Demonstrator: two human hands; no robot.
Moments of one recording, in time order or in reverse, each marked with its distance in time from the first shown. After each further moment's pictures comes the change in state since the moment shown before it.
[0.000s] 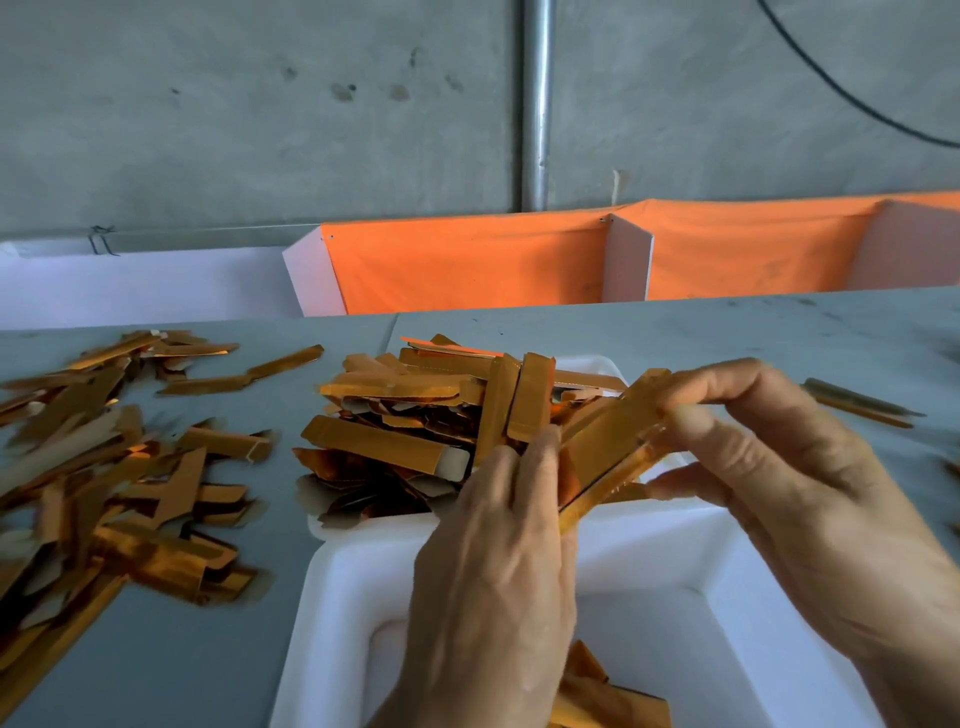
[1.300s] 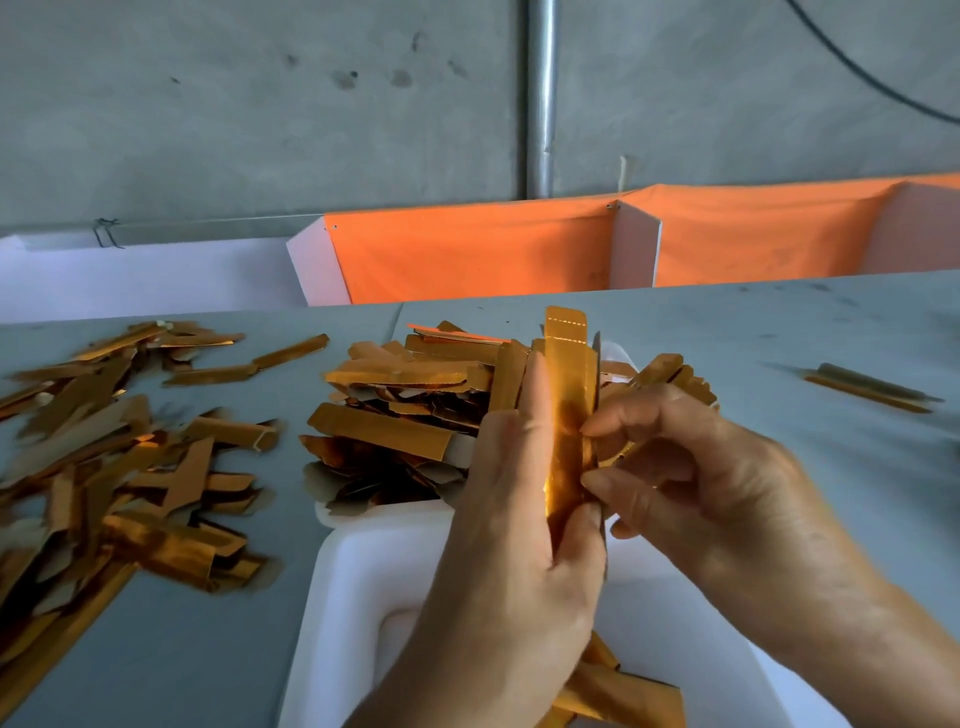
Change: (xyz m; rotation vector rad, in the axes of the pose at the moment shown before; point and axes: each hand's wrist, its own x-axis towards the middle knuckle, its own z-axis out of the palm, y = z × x) left_hand -0.004 -0.007 0.005 -0.706 0.036 0.001; right_hand -0.005 0.002 0.032 -0.458 -0.075 -0.055
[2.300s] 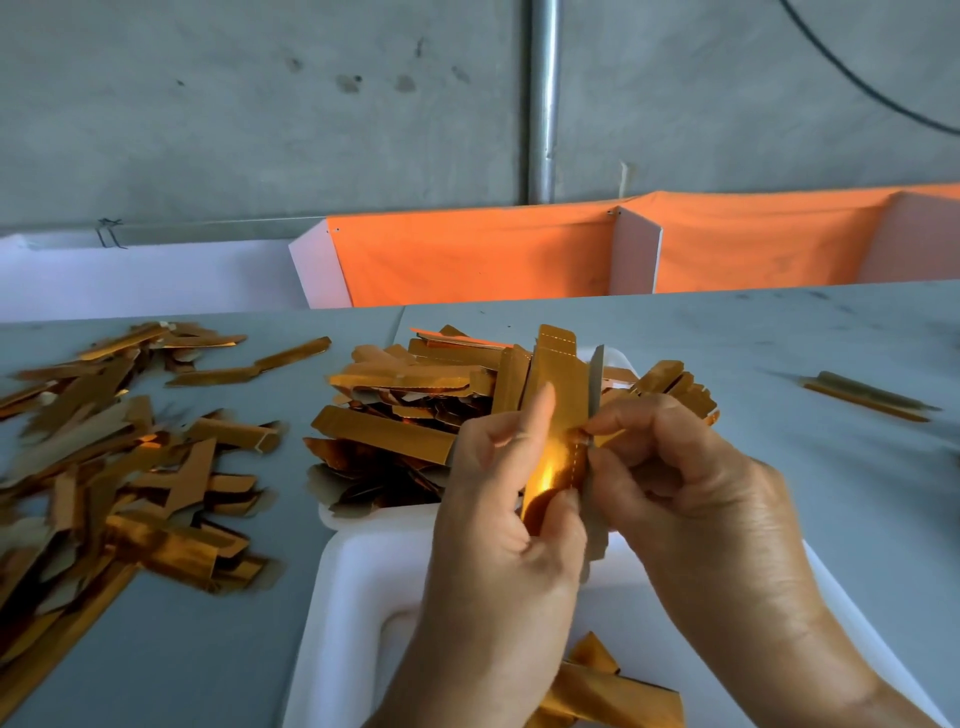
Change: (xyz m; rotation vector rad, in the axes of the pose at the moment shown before) left_hand 0.003 -0.005 0.003 -0.211 0.151 -0.061; right_hand 0.000 0.008 0.030 -0.054 0.324 0.007
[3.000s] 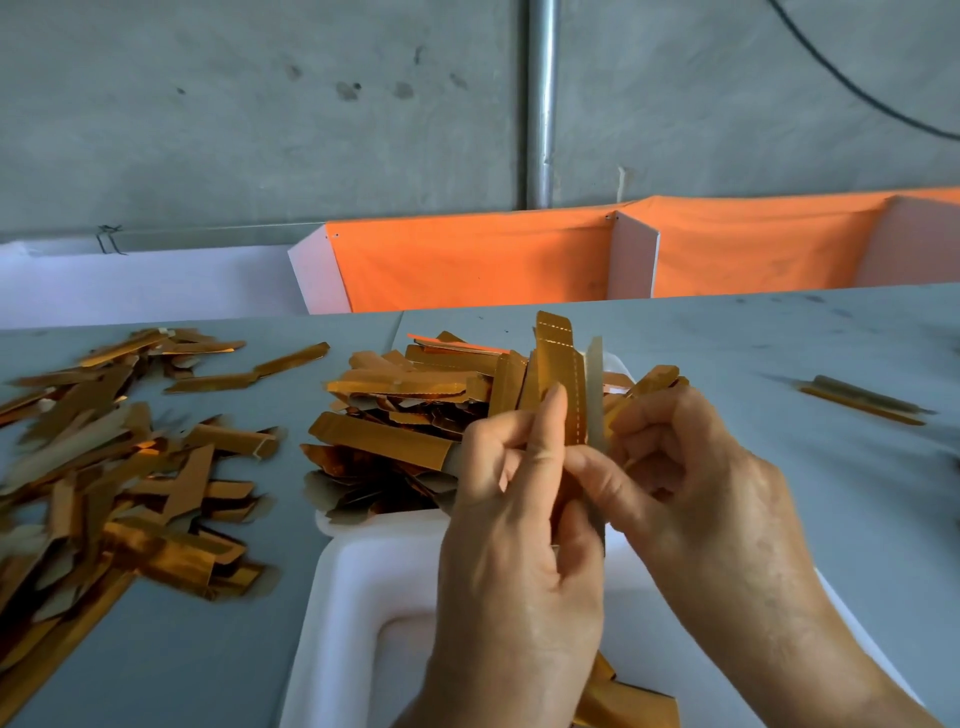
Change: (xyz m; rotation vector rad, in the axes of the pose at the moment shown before) left_hand -0.006 0.005 0.008 0.494 0.147 0.305; right_hand 0.006 -0.011 -0.009 -0.077 -0.009 0.151
